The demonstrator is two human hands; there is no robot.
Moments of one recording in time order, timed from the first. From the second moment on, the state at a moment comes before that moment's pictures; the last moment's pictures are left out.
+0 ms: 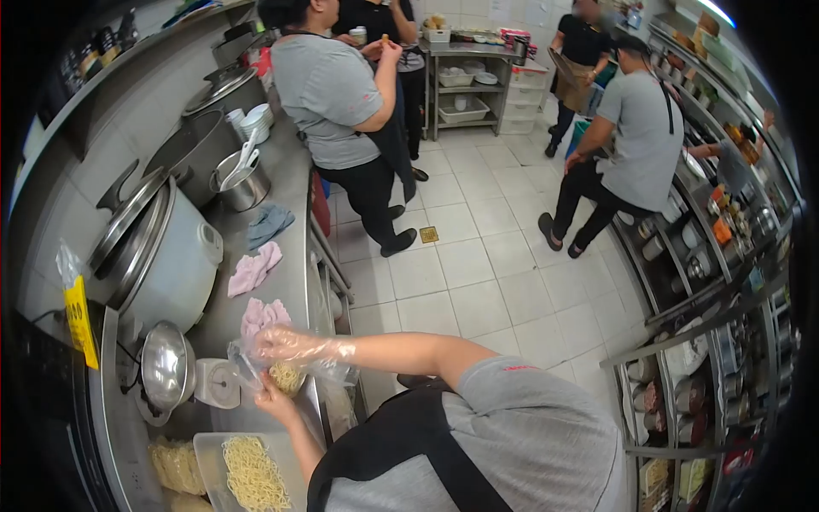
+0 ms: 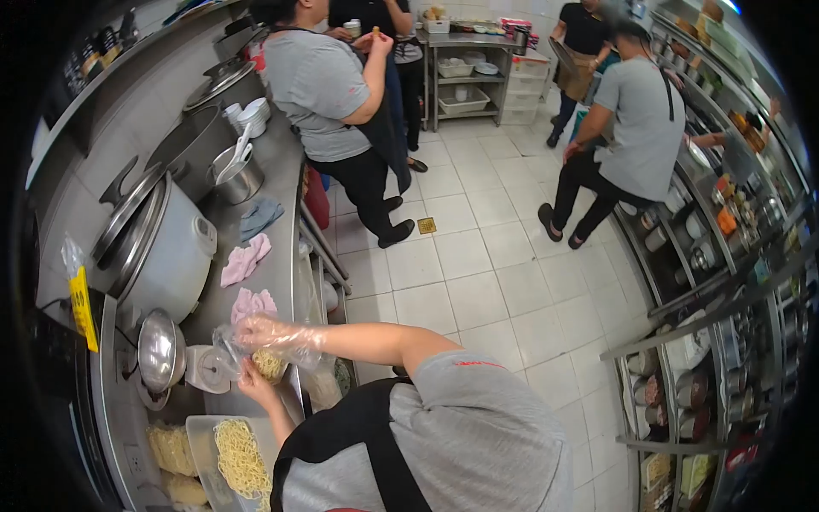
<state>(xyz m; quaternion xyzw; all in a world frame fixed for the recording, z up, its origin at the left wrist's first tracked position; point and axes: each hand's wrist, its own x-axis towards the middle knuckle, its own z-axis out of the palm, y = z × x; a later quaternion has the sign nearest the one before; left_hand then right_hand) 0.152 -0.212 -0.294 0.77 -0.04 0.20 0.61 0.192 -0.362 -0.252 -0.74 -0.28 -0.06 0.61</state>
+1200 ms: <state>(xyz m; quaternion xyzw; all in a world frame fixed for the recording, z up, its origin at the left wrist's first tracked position) 0.150 -0.201 -0.323 0.85 0.15 0.30 0.40 0.230 -0.301 -0.296 -0.75 -0.48 -0.14 0.44</state>
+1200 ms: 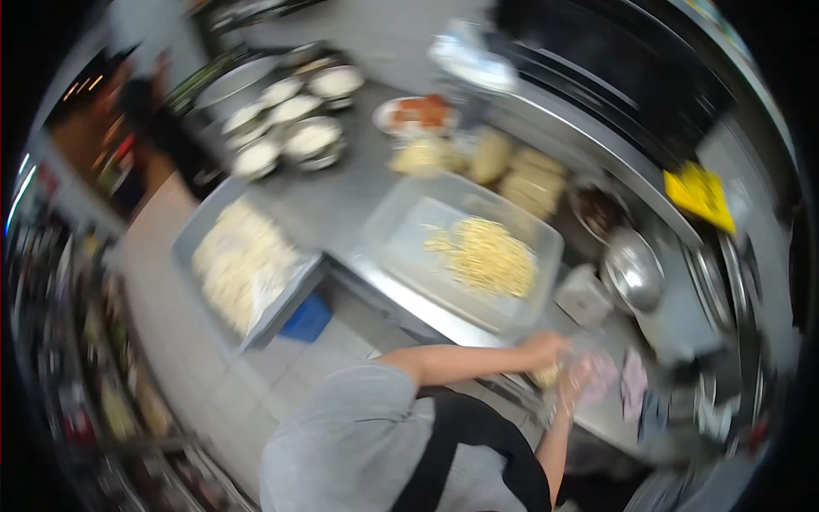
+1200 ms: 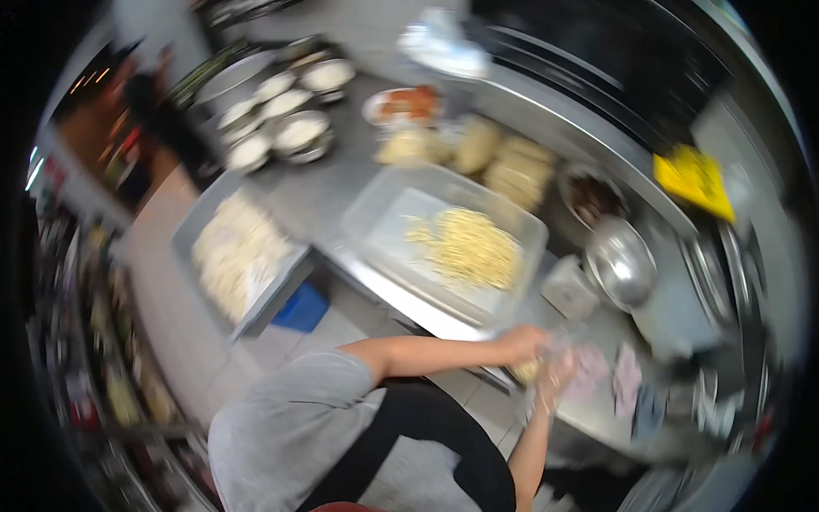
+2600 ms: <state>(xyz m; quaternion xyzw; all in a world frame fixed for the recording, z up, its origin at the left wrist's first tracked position) 0.120 -0.219 -0.304 0.85 0.19 0.31 0.37 0.300 -0.318 -0.336 -0.66 -0.61 0.01 0.43</state>
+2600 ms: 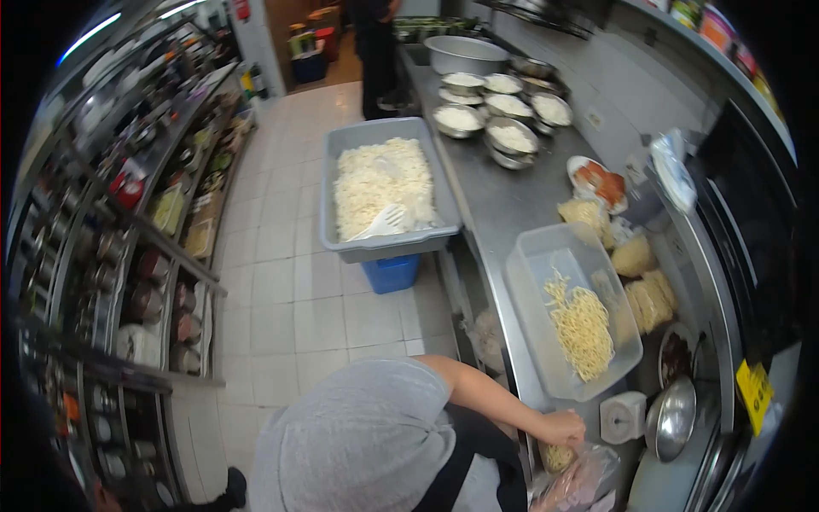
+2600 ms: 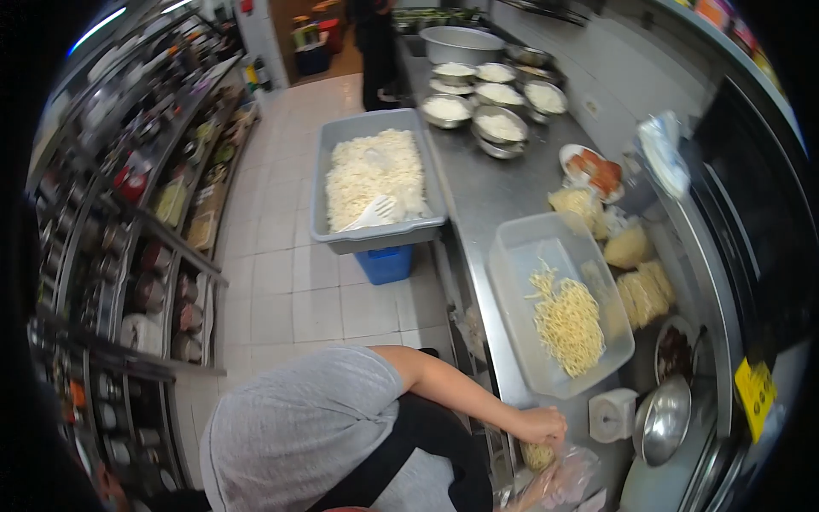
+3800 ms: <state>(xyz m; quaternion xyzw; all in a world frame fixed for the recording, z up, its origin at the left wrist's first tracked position) 0.100 -0.238 -0.339 0.59 0.28 0.23 0.72 0.225 -0.321 -0.272 -0.72 -0.48 0.26 0.43</state>
